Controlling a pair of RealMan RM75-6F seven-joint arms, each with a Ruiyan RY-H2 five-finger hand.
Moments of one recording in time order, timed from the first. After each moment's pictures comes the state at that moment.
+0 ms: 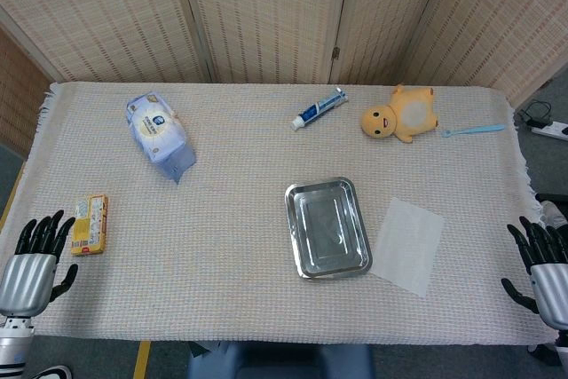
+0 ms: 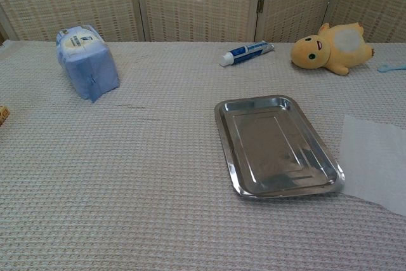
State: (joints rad) left arm -0.11 -1.18 -0.04 -1.58 1.51 1.50 0.23; right arm 0.00 -1.18 0.00 -1.32 -1.59 1.59 0.11
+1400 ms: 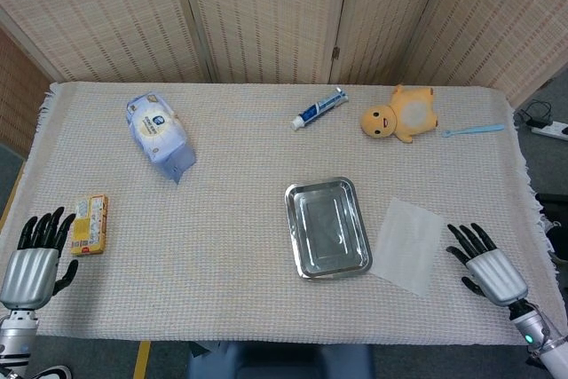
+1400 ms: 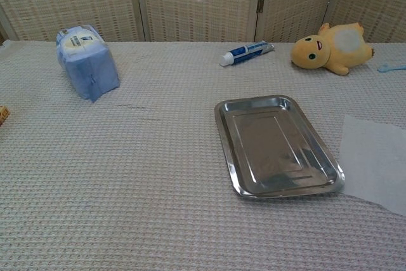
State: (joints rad) left arm -0.13 -1.21 -0.06 -1.55 1.45 1.45 0.26; right arm 0.17 -1.63 -0.12 -0.38 -1.79 1.50 0.40
